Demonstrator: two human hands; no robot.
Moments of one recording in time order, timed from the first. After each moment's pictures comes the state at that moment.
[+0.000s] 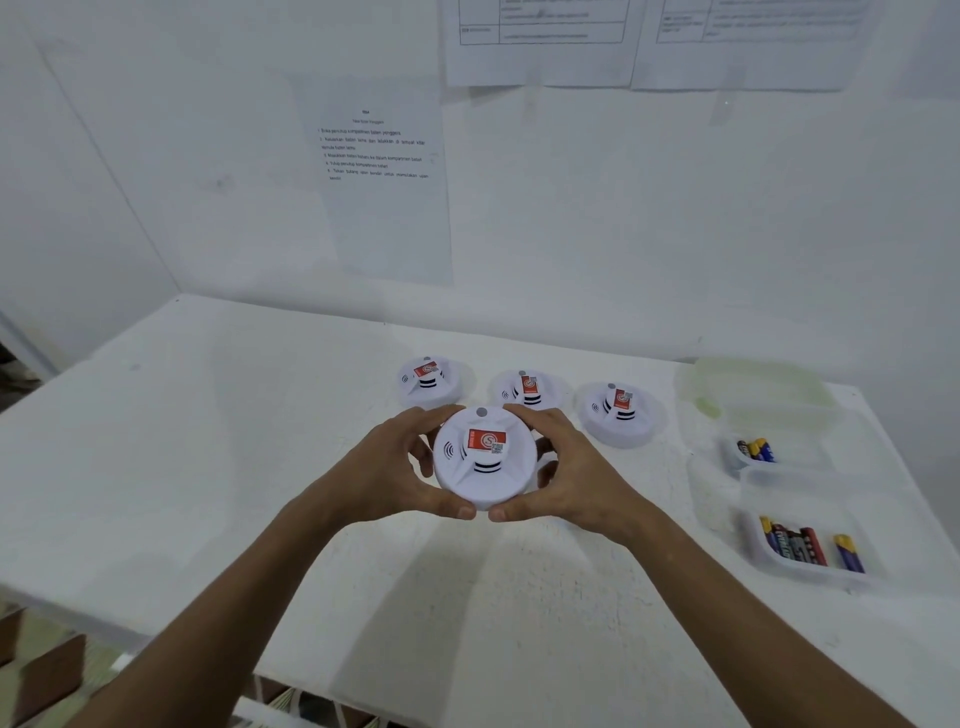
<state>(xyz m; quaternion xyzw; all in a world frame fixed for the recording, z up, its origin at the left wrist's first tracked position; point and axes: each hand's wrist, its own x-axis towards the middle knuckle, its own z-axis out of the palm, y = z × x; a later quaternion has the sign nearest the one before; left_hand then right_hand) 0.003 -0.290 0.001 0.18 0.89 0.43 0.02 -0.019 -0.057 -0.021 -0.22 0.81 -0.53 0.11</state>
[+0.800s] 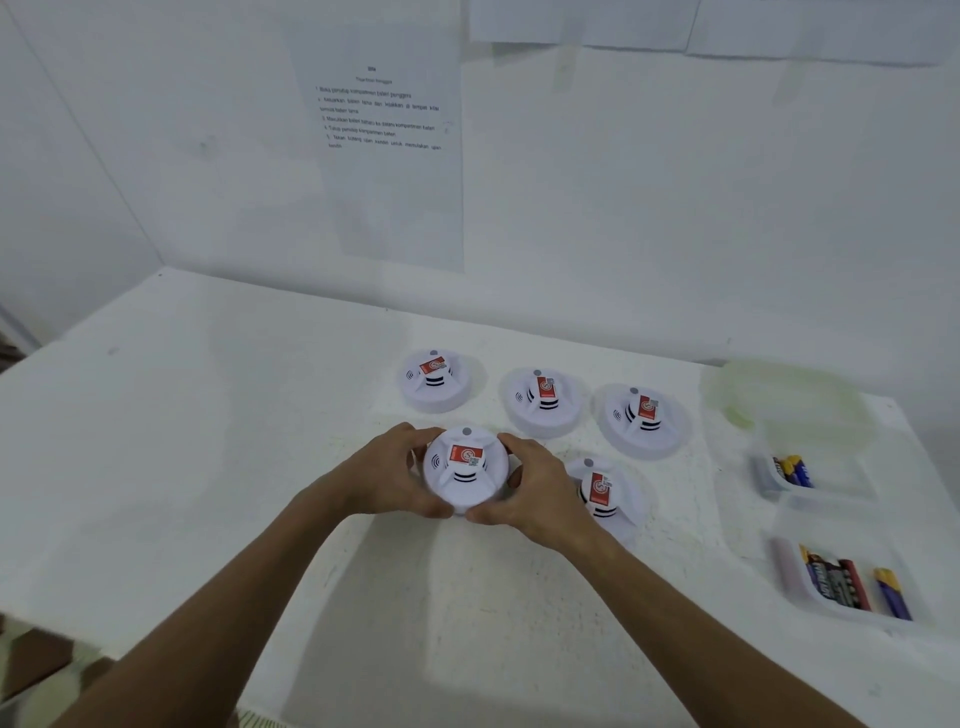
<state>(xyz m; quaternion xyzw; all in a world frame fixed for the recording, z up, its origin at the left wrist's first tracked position) -0.054 -0.323 -0.062 0.14 0.91 0.38 0.10 -0.049 -0.109 -0.069 -0.15 0.85 -0.49 0.08</state>
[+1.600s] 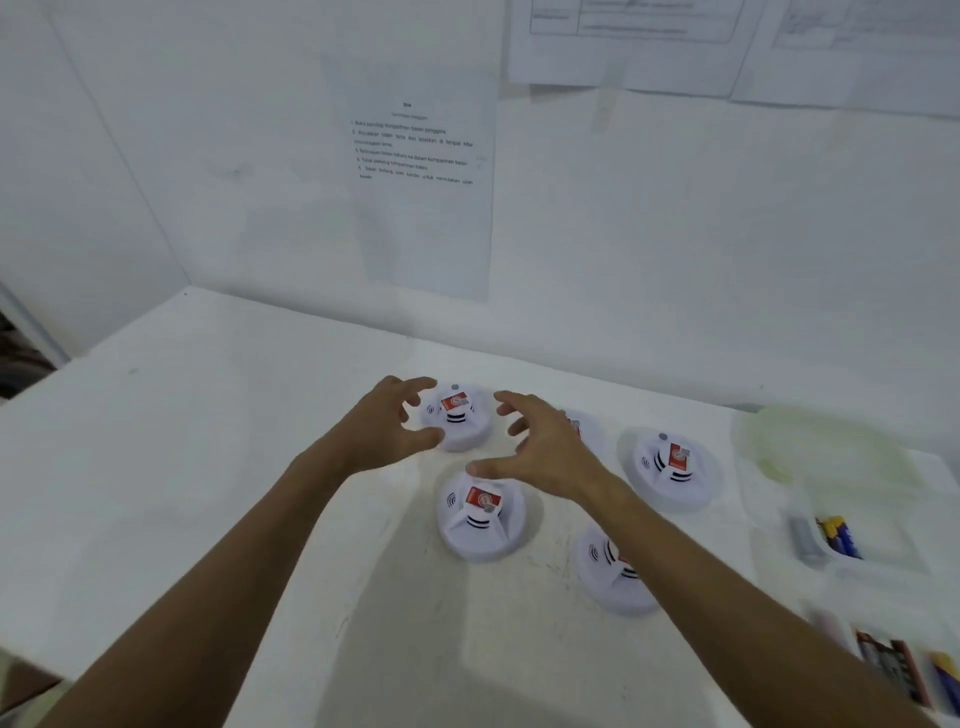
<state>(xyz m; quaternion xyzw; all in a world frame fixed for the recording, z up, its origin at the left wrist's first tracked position) -0.111 -0.364 -0.025 0.02 0.94 0.34 0.01 -0.125 -0.133 -0.022 -0.17 0.87 -0.44 0.11</state>
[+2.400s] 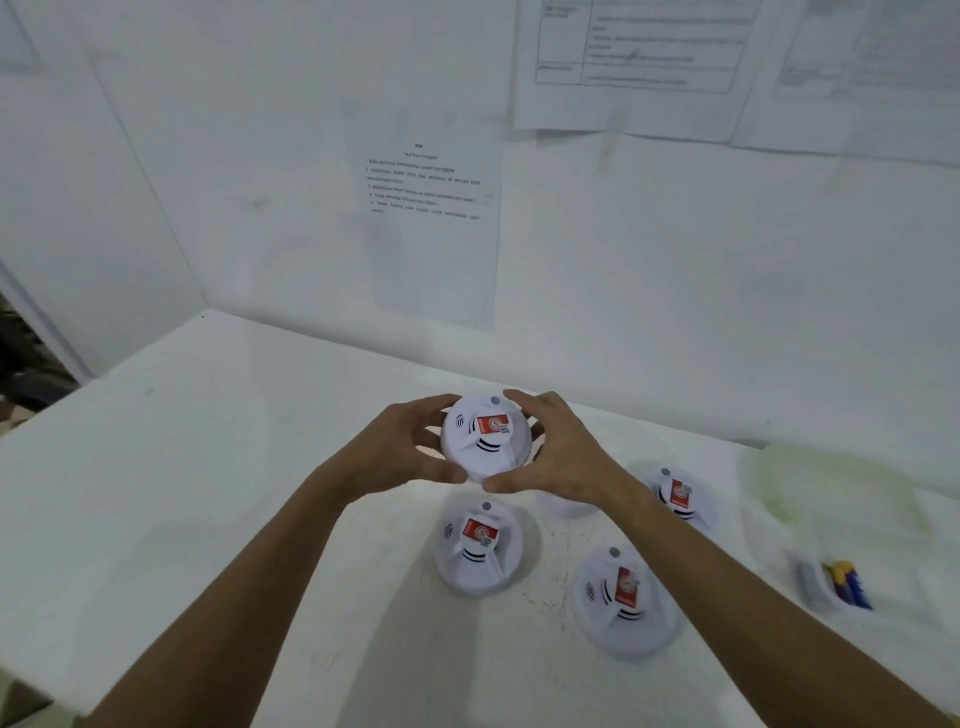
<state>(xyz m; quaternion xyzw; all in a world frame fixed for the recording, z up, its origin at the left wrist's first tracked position) -0.101 -0.337 0.016 0.09 0.86 0.49 0.06 -0.151 -0.115 0.003 -0.25 0.87 -0.42 0.09</state>
